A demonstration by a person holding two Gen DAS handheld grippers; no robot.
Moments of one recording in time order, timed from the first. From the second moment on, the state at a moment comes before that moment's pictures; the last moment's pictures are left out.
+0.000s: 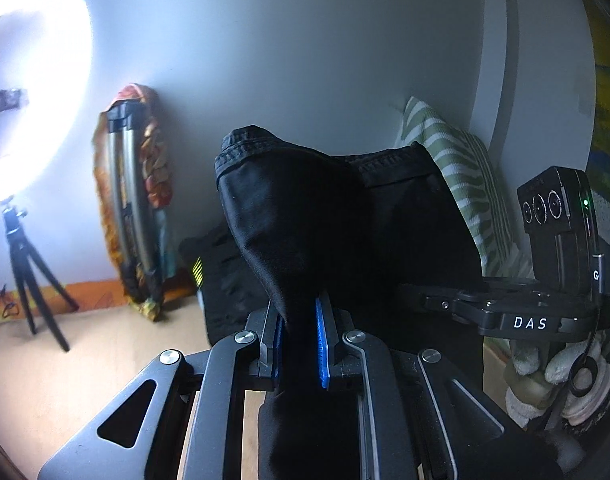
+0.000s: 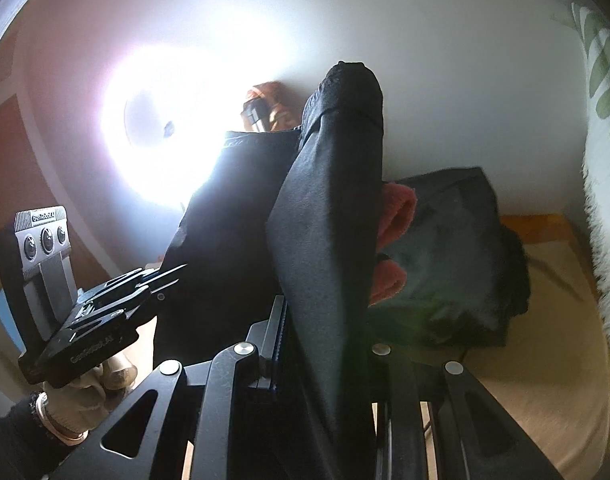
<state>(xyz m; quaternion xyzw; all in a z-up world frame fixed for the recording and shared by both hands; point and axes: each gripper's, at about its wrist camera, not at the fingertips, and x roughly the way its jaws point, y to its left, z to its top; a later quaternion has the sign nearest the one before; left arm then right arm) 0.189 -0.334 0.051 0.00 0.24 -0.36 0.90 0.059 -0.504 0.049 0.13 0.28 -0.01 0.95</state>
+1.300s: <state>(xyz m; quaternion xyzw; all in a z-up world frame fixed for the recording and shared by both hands) 0.342 -0.424 -0.003 -0.01 0.31 -0.30 0.90 0.240 -0.635 0.016 0.12 0.35 -0.07 0.93</state>
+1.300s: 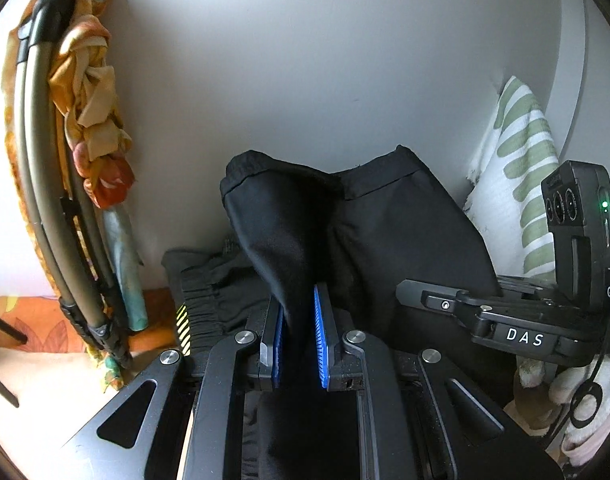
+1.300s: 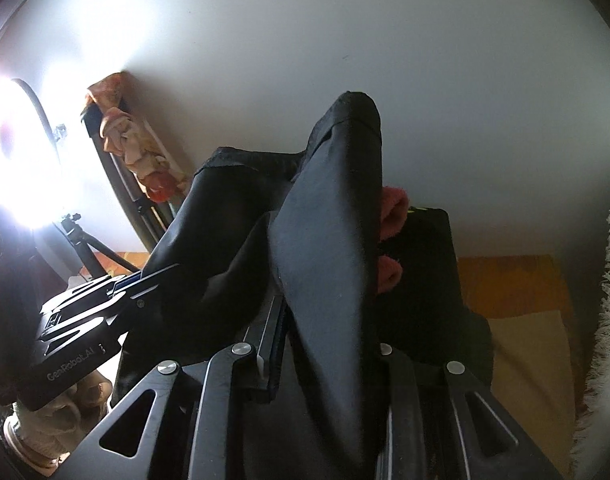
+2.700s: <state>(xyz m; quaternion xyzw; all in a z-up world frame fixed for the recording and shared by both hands) 0.246 -0.375 0.036 0.00 0.33 -0.27 0.91 0.160 -0.553 0.072 0.07 0.31 -0.19 0.93</state>
